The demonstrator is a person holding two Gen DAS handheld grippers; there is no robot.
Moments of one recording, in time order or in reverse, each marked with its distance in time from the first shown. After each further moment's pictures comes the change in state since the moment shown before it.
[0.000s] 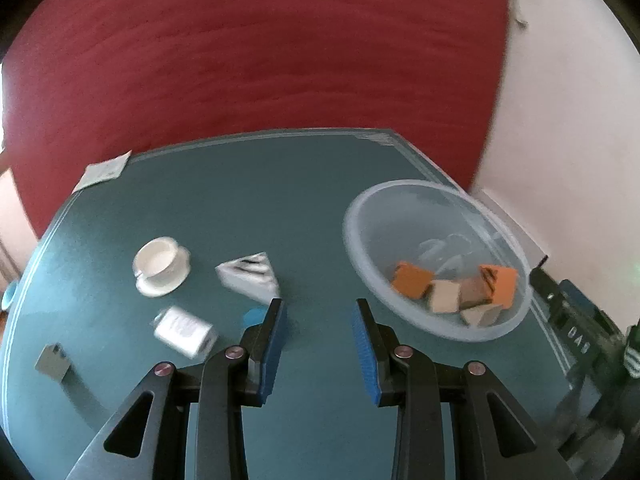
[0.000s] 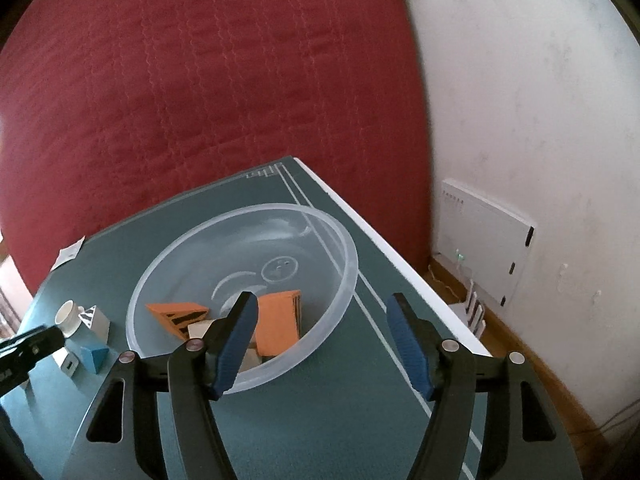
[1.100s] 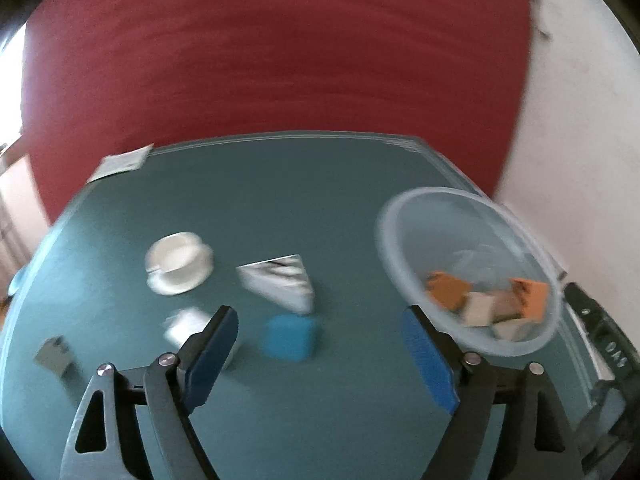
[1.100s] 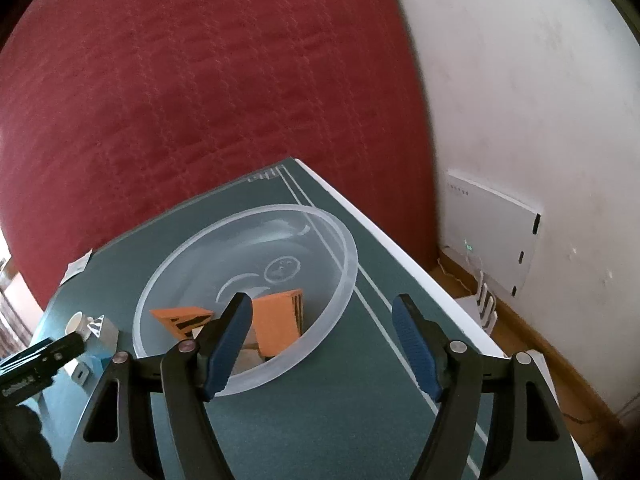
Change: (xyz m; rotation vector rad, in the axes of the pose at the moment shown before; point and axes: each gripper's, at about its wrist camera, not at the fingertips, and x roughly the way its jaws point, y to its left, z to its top) left arm -0.001 0.033 -0.011 -0.081 -0.026 0.089; right arm 0.005 -0.007 -0.004 0.051 -0.003 0.028
